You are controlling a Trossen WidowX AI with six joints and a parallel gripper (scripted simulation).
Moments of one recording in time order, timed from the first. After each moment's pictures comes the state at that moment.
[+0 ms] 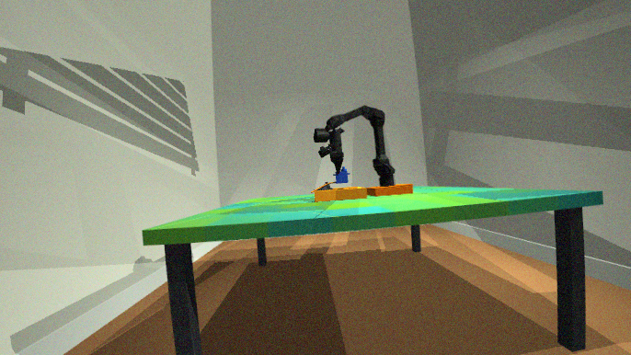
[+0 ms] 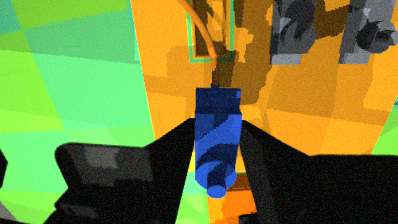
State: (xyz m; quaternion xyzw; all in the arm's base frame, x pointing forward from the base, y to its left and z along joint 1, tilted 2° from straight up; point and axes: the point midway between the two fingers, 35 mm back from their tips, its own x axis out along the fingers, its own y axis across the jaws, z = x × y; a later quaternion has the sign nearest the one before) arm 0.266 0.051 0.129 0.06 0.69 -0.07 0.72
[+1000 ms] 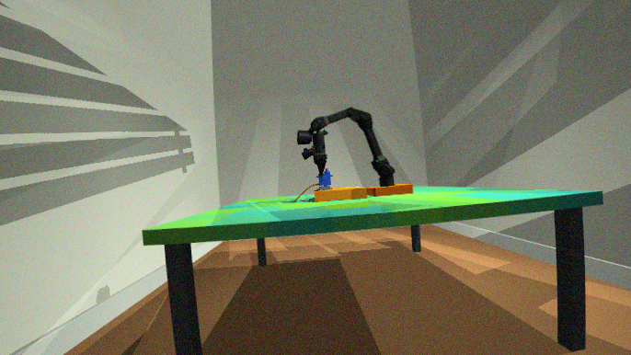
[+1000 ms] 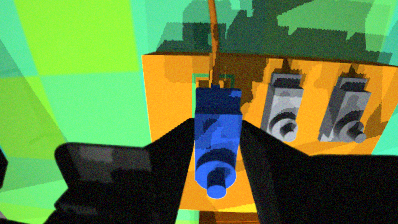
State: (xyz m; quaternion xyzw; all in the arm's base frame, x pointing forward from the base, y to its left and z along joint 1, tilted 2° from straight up) arm 0.348 0.041 0.132 0.04 0.68 -0.05 0.73
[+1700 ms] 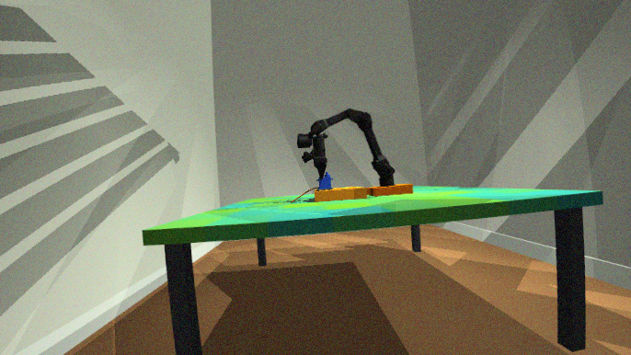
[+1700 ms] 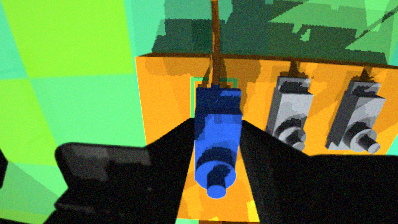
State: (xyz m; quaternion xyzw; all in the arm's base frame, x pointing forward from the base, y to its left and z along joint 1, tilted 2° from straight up) arm 0.349 0.041 0.115 0.04 0.68 -0.05 0.73
